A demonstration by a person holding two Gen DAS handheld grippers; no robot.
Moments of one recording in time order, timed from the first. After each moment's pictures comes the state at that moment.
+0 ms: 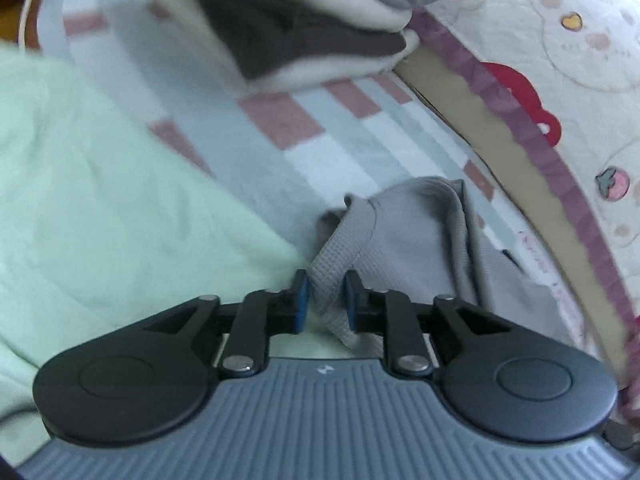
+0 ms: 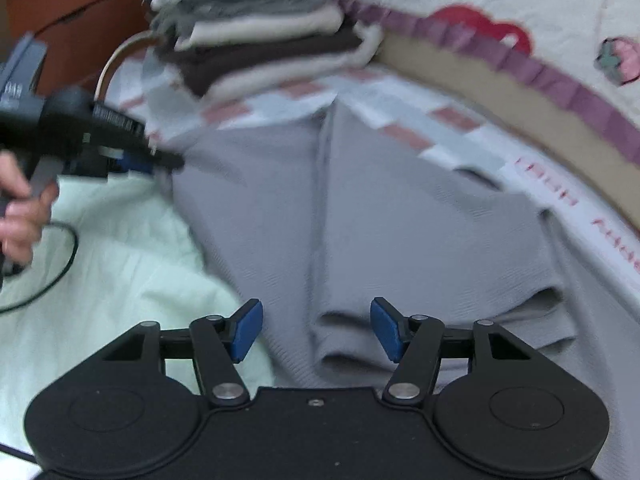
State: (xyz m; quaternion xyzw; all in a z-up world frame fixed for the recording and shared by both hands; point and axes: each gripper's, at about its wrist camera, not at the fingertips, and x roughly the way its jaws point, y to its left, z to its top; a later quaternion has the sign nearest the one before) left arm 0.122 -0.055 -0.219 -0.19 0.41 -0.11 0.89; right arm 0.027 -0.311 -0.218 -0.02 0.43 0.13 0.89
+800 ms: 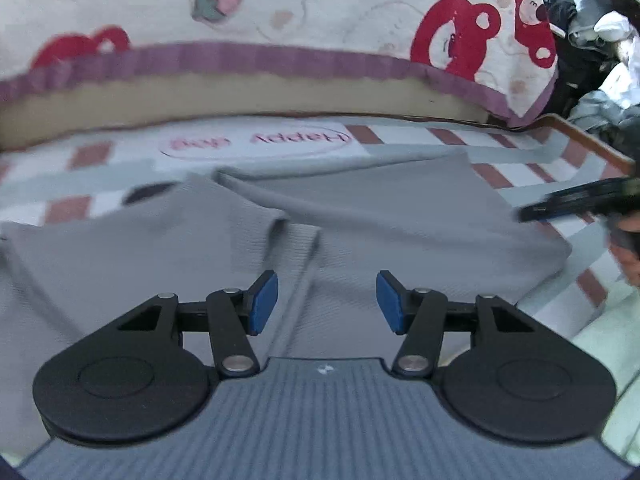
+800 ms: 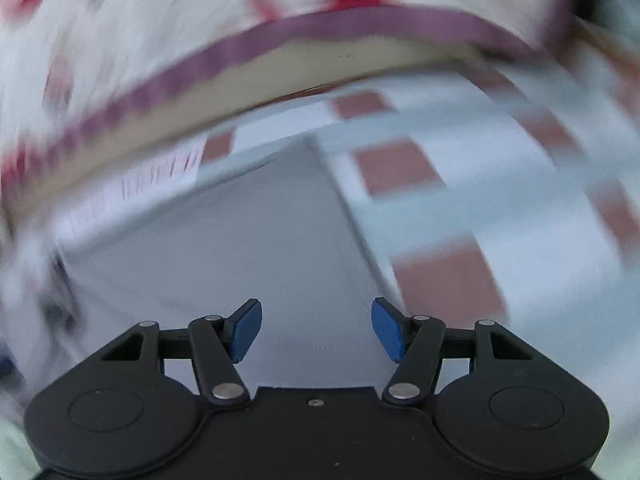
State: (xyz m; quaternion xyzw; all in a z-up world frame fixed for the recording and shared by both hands) left arm 0.045 -0.314 -0.192 0.10 0.35 -0.51 0.78; right arm -0.153 -0.603 -0.215 0.22 0.39 -0.31 0.84
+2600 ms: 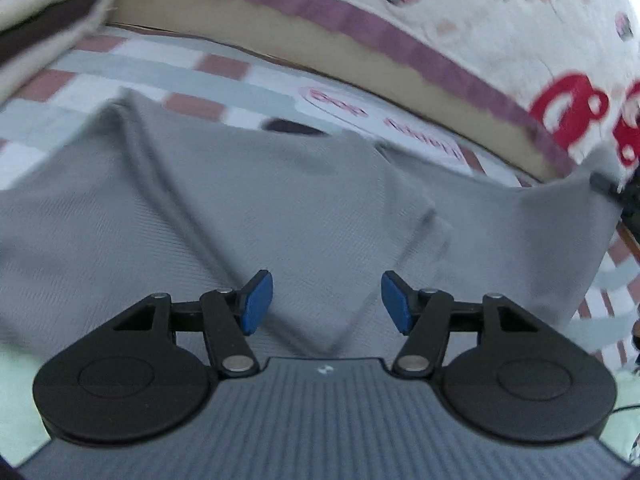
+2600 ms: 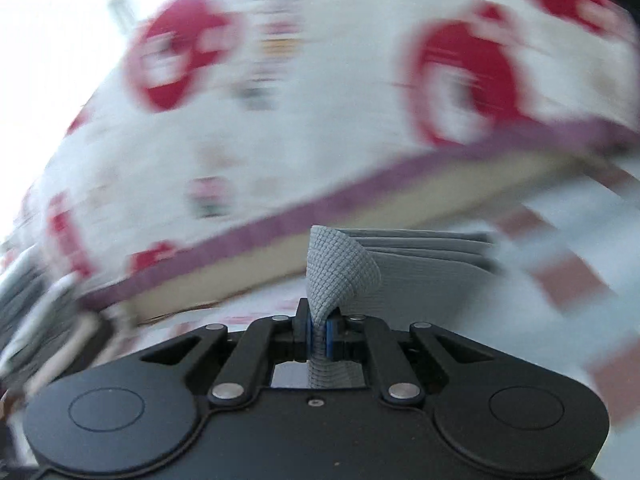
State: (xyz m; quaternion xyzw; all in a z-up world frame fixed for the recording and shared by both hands) left arm 0.107 -0.212 -0.202 -0.02 0.43 -0.38 0.82; right arm -0.099 -0.516 -0.147 0.26 0.13 -0.18 0.94
